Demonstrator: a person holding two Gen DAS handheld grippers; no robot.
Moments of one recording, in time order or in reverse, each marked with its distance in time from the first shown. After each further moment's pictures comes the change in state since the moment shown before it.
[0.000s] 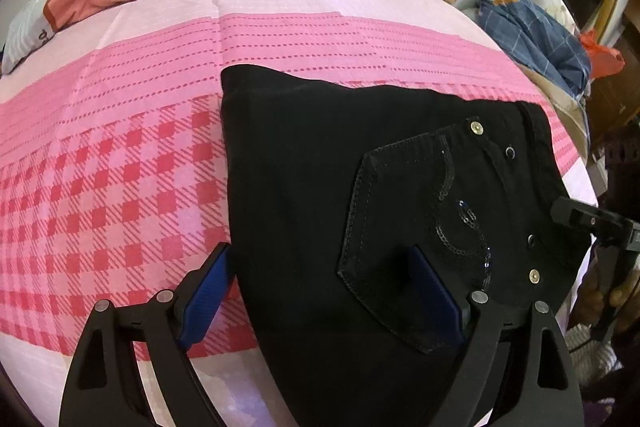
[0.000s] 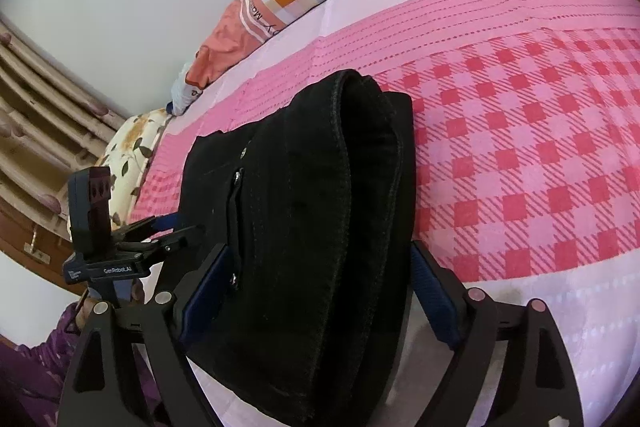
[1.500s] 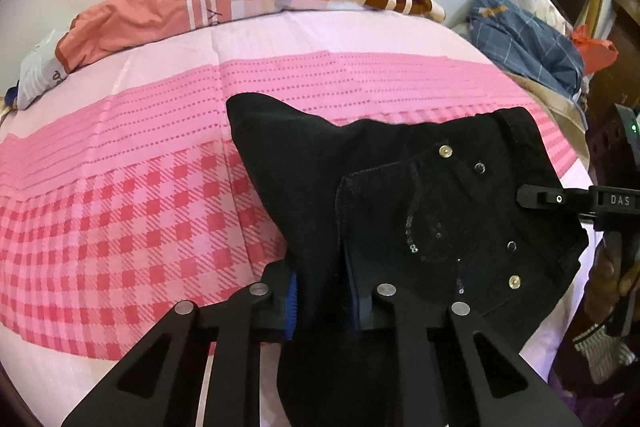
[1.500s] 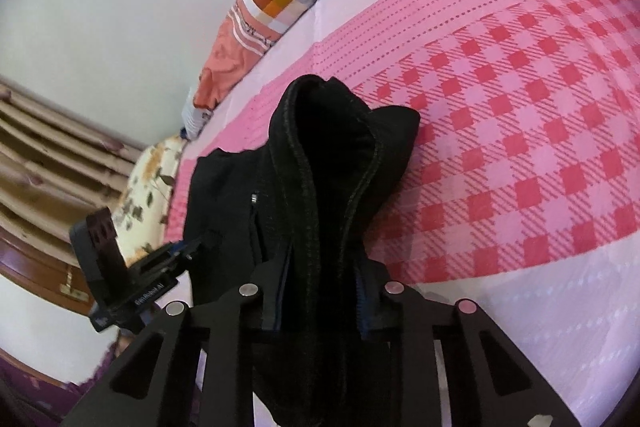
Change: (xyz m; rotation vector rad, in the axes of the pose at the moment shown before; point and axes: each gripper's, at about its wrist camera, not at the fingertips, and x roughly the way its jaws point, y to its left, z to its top) left arm -0.032 -0.021 -0.002 0.041 -0.124 0.053; right arm -0.010 -0.007 0.006 0.173 -0.015 0.123
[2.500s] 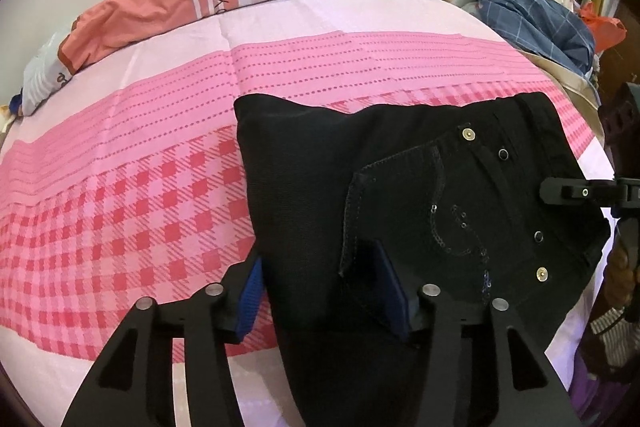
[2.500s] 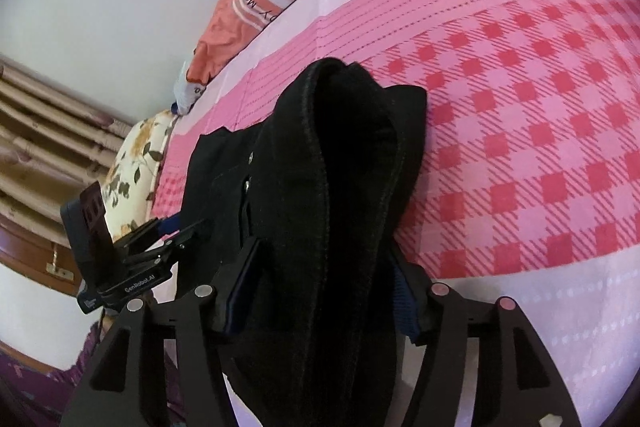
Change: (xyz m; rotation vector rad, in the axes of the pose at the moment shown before) left arm 0.014 0.009 -0.005 0.050 0.064 0.056; right arm 0.024 0.007 -0.002 -0.072 0.079 -0.064
